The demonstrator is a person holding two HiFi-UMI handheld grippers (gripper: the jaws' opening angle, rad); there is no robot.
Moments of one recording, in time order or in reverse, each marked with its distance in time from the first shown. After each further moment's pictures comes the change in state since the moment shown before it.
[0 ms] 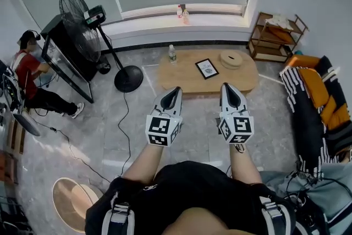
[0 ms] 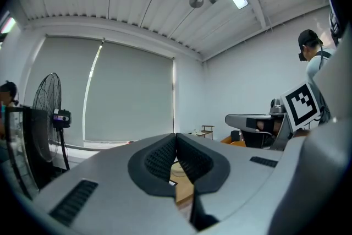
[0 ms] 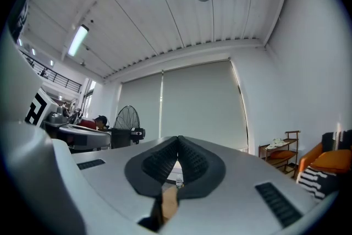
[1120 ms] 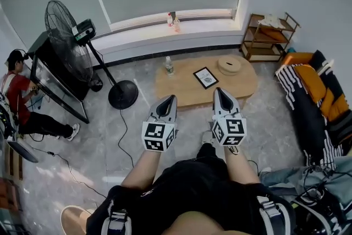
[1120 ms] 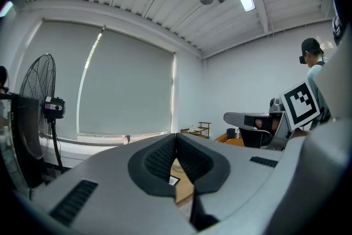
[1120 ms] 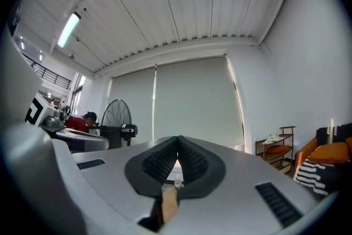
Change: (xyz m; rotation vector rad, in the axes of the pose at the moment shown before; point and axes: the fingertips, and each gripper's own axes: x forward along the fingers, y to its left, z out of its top) left arm 0.042 0.132 -0.049 -0.045 0.040 -0.086; right arm 0.114 0.061 -0.049 0.007 0.025 -0.099
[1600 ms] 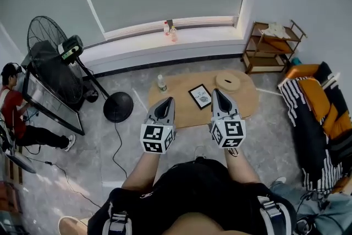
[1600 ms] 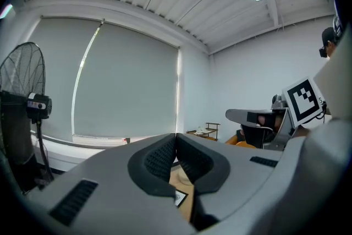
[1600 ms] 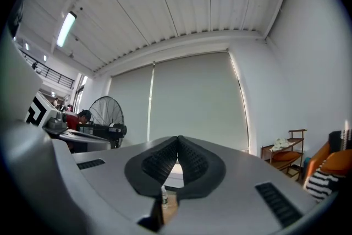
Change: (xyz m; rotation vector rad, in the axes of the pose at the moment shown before) left arm 0.221 0.039 0.026 -0.013 0.008 0.043; right arm 0.181 -0.137 0.013 -0.019 -0.002 0.047
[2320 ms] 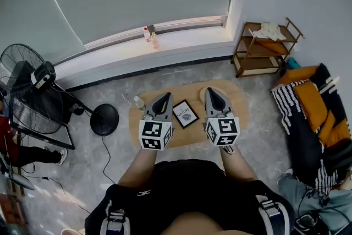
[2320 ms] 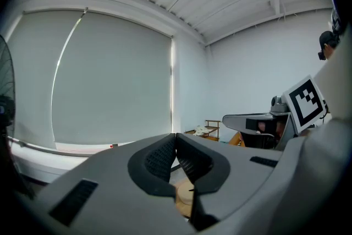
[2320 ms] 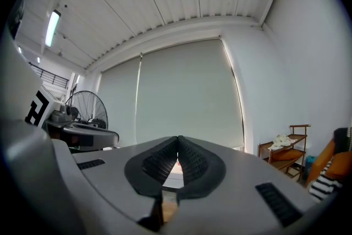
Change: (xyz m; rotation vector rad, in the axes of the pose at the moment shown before) left arm 0.301 -0.031 0.034 0.055 0.045 -0.043; right arm 0.179 -0.225 -0.019 0.036 0.067 -0.015
